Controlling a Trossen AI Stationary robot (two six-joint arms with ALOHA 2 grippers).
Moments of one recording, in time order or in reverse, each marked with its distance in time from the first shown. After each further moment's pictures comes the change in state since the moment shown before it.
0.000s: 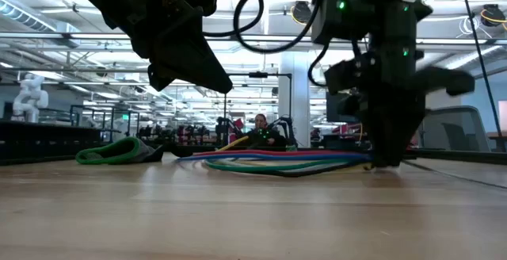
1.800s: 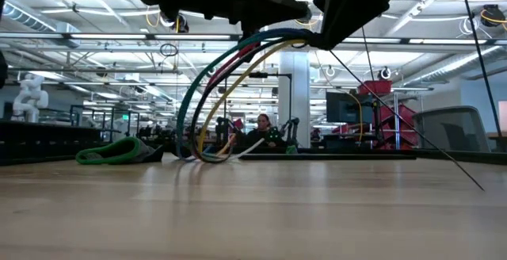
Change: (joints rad) left arm 0.427 0.017 0.156 0.317 0.606 0.064; right arm 0.149 -0.208 0.215 0.020 0.287 -0.037
